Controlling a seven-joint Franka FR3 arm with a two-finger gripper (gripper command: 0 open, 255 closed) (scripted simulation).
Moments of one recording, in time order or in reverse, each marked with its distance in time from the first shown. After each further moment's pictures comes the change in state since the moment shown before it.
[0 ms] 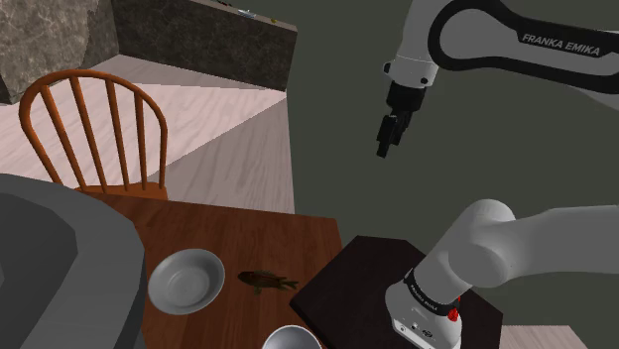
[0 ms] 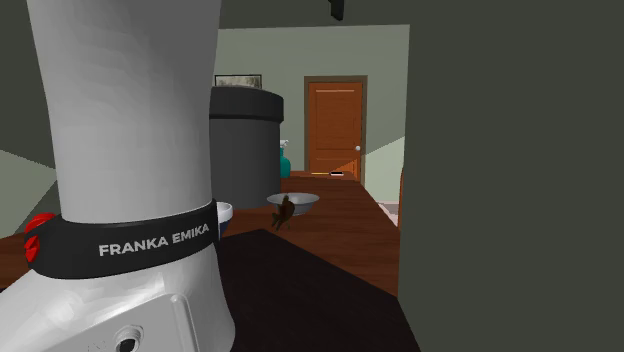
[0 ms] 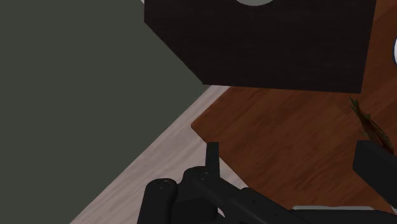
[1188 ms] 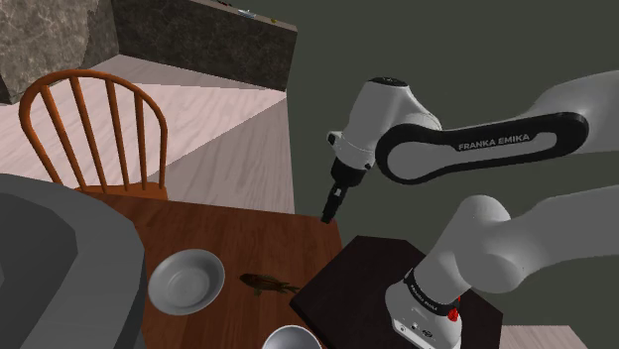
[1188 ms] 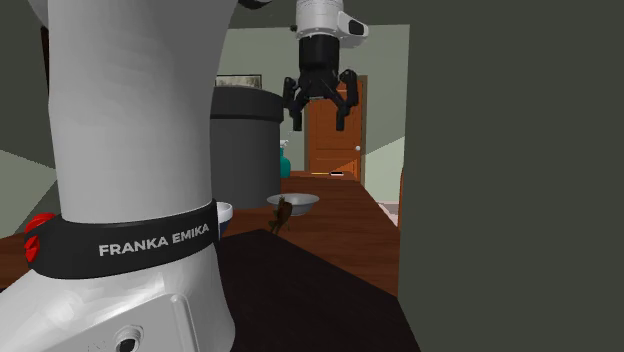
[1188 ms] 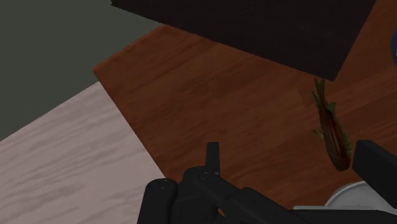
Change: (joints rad) arm 0.212 0.111 0.137 -0.395 0.181 0.661 -0.031
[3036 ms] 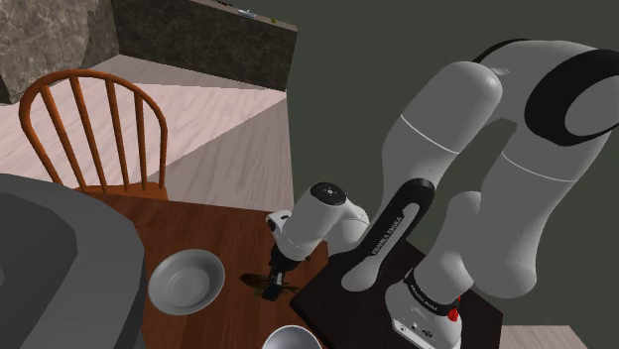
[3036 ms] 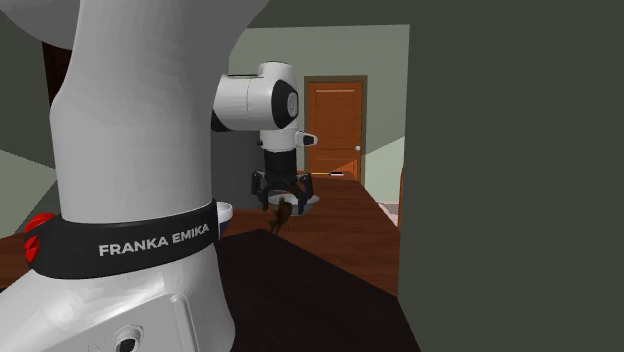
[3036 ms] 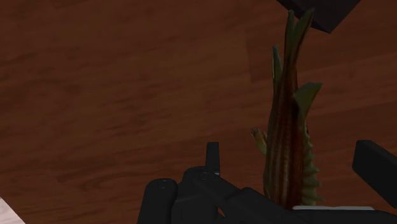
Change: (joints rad) arm 0.283 0.833 0.023 0.037 -0.188 0.977 0.173
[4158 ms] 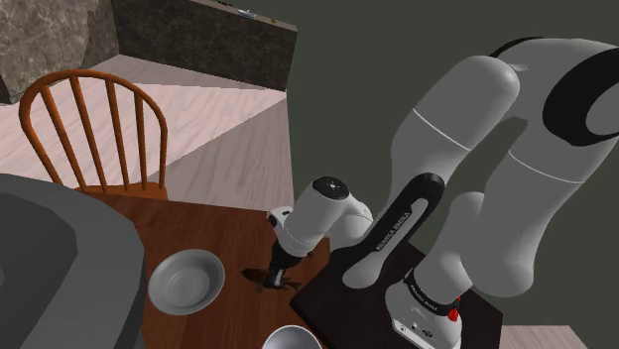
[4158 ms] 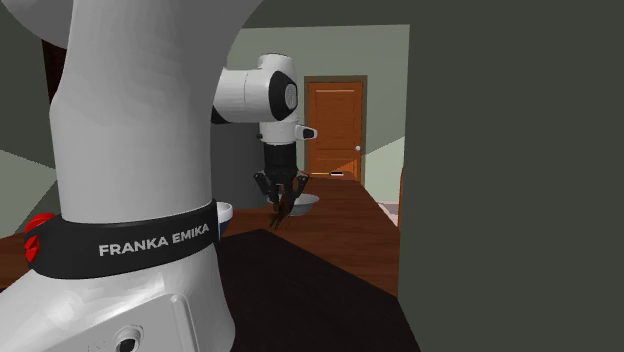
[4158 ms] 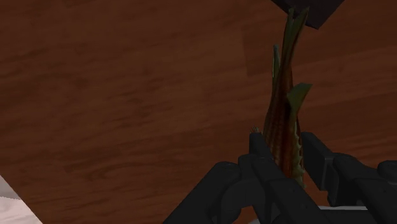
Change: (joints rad) arm -0.064 -0.058 0.075 -0.010 0.042 -0.048 -0.030
